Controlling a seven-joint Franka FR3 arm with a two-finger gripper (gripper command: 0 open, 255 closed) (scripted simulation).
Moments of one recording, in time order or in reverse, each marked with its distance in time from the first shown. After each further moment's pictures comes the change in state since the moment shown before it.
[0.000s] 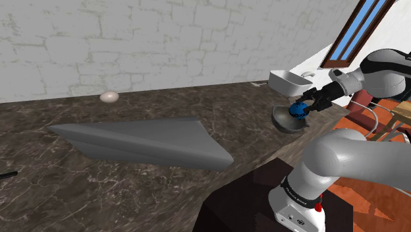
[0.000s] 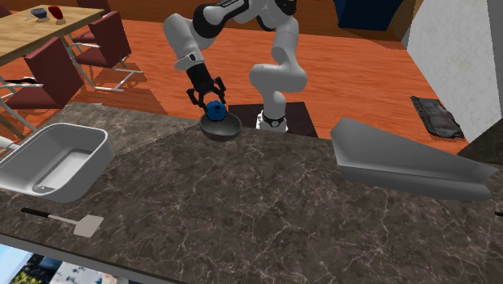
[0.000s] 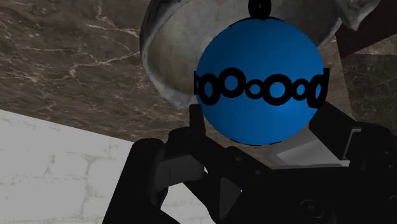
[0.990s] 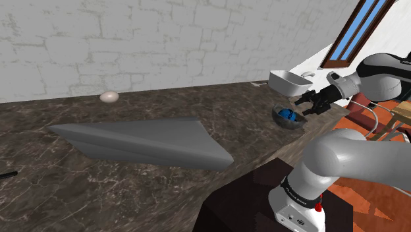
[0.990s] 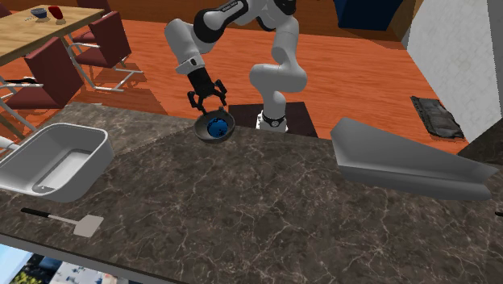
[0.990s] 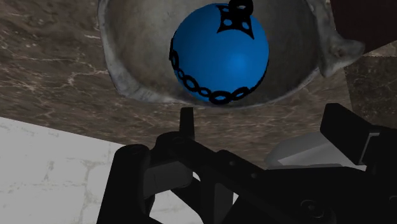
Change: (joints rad) arm 0.000 0.008 -0.030 -0.026 -0.017 0.032 -0.019
